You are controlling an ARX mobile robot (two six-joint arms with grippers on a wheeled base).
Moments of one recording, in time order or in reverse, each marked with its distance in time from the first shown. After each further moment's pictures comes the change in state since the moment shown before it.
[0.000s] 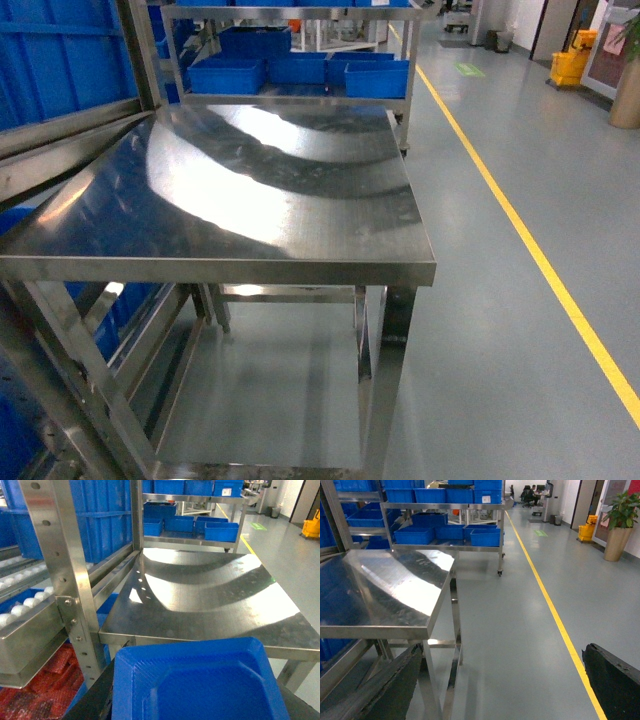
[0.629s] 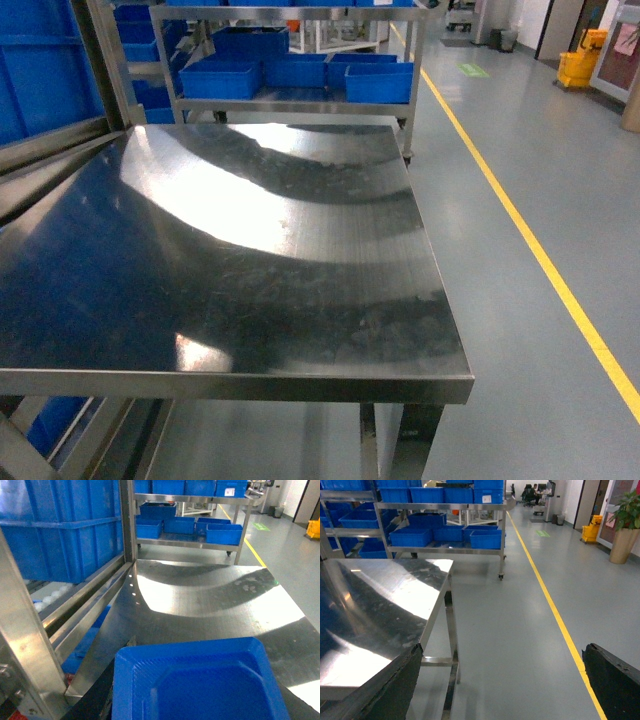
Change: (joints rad) left arm 0.000 0.002 0.000 0.001 -0.001 0.000; right arm 0.000 0.000 0.000 0.000 0.000 0.000
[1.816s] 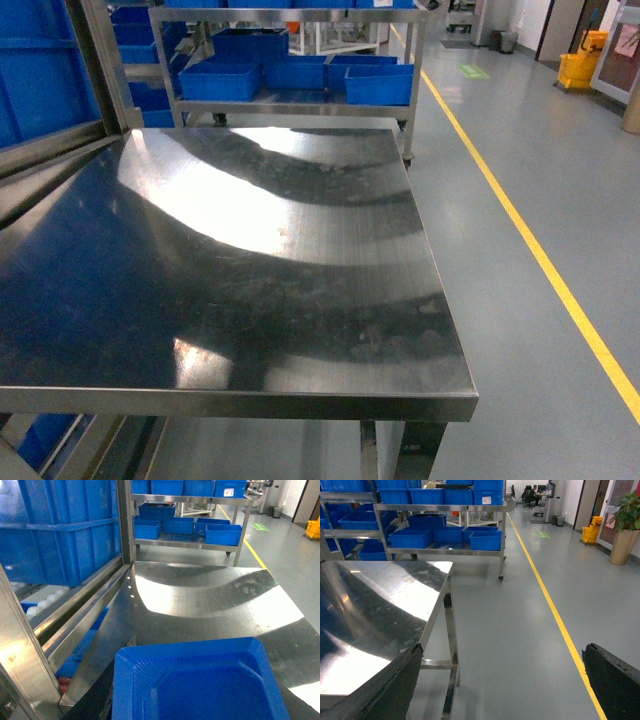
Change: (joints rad) left arm 0.000 0.001 0.000 -0.001 0.002 0.000; right arm 0.000 0.000 0.000 0.000 0.000 0.000
